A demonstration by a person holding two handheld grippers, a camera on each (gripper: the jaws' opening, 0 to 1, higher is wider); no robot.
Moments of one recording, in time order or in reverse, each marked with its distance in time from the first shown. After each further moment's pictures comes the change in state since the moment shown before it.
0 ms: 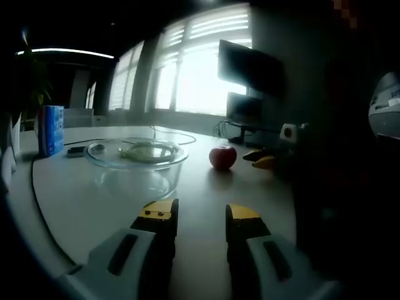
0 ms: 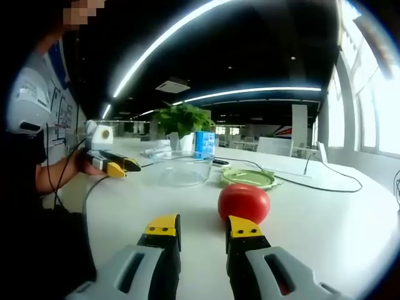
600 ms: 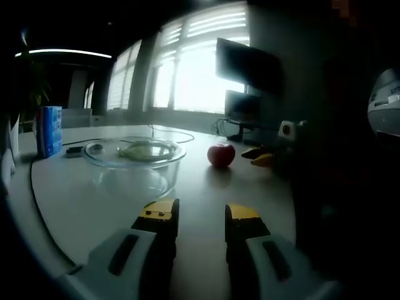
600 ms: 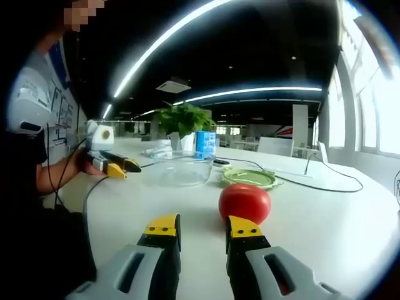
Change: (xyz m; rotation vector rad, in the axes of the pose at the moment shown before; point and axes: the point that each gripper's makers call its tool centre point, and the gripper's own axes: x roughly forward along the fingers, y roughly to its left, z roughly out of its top) left arm 0.001 -0.001 -0.002 0.011 0.013 -0.008; right arm 0.000 0.000 0.000 -0.001 0.002 0.003
